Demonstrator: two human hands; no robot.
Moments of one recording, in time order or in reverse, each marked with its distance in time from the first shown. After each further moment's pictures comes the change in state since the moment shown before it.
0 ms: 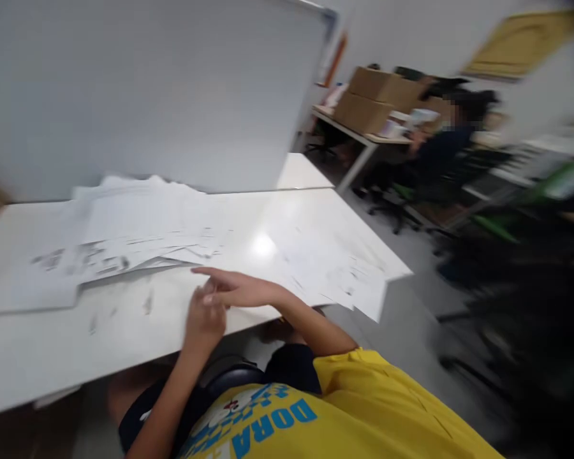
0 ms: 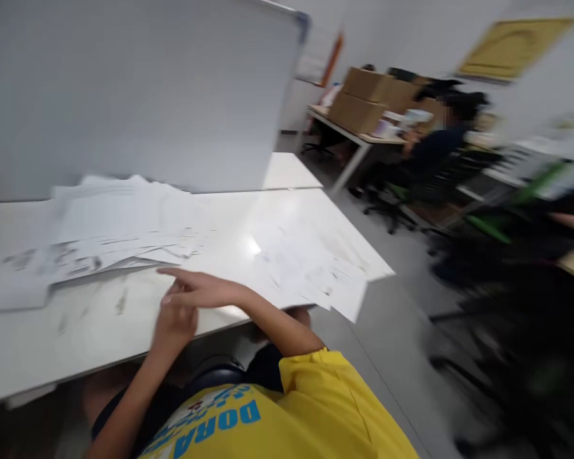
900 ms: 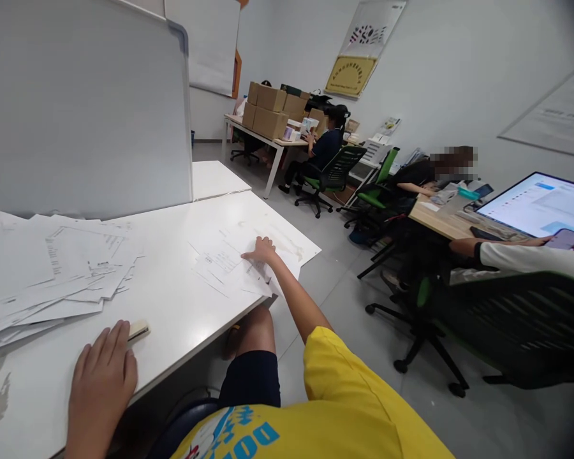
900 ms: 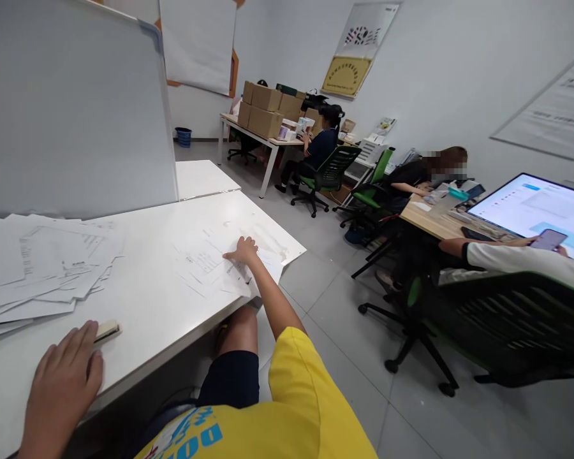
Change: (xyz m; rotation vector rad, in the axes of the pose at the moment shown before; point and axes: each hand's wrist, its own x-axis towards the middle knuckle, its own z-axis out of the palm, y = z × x) left_hand 0.016 -0.007 0.001 0.168 0.148 0.184; right_hand -0.160 0.157 -0.210 -0.500 1.011 0.950
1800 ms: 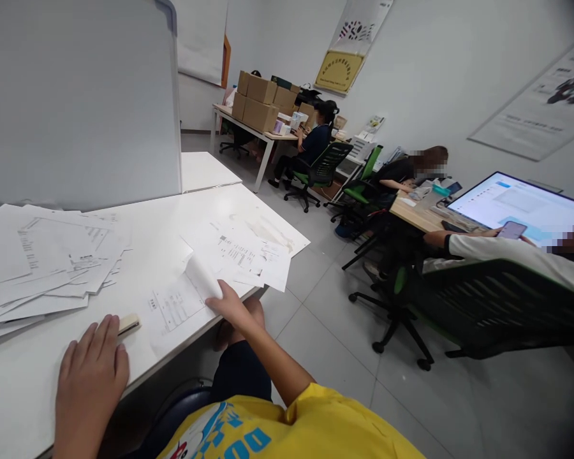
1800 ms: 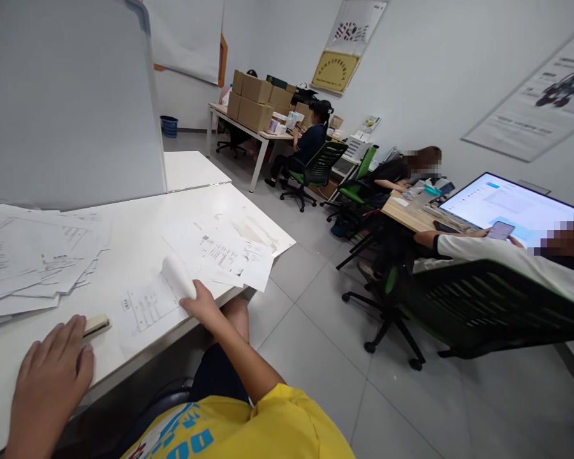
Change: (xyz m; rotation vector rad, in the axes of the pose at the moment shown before) left_hand 0.004 0.012 -0.006 -0.185 -0.016 -0.127; right_hand -0.182 -0.043 0.083 0.846 -0.161 -0.127
